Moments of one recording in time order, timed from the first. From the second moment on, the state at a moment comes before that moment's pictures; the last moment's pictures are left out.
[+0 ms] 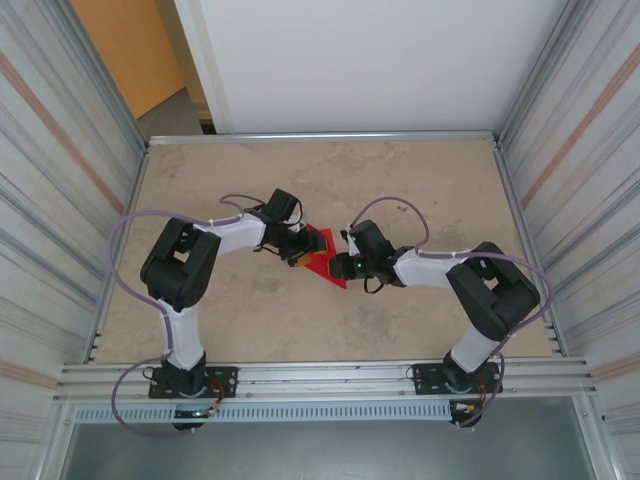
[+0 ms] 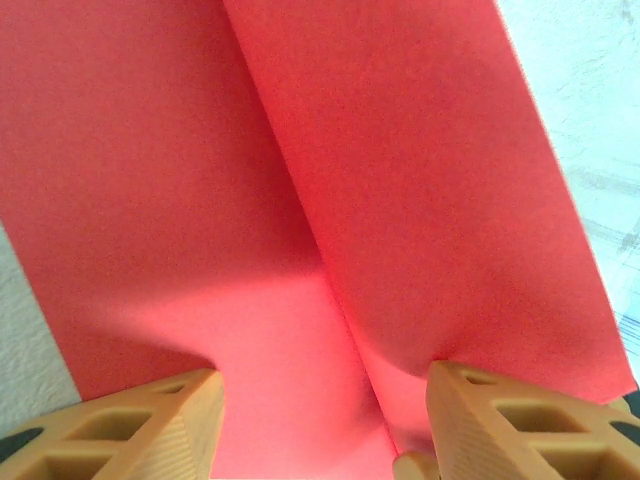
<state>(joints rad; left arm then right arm) -0.52 1.93 1.15 -0.35 0.53 -0.77 0.68 1.67 0.76 0.04 -0.18 0.52</state>
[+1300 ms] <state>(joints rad) -0.52 1.89 1.11 -0.34 0.51 -0.77 0.63 1.74 0.78 0.13 -0.38 0.49</state>
